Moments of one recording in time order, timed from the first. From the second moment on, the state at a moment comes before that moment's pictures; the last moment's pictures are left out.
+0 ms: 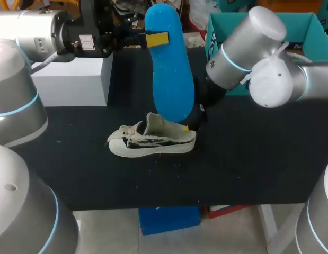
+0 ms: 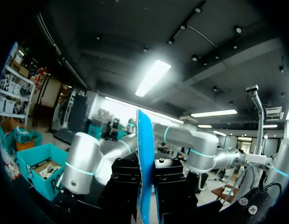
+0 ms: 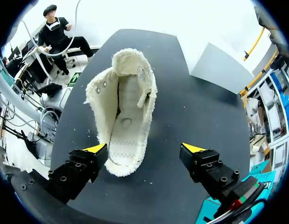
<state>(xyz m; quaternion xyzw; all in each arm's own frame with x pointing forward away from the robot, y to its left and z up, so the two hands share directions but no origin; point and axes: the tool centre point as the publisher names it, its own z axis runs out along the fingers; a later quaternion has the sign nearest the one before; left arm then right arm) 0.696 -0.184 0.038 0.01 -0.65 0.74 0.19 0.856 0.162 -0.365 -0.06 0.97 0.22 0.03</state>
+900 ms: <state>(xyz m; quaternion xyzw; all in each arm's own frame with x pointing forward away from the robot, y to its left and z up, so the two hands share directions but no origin) 0.696 -0.184 0.038 0.01 -0.65 0.74 0.19 0.860 0.211 -0.379 -0.07 0.99 0.07 0.03</state>
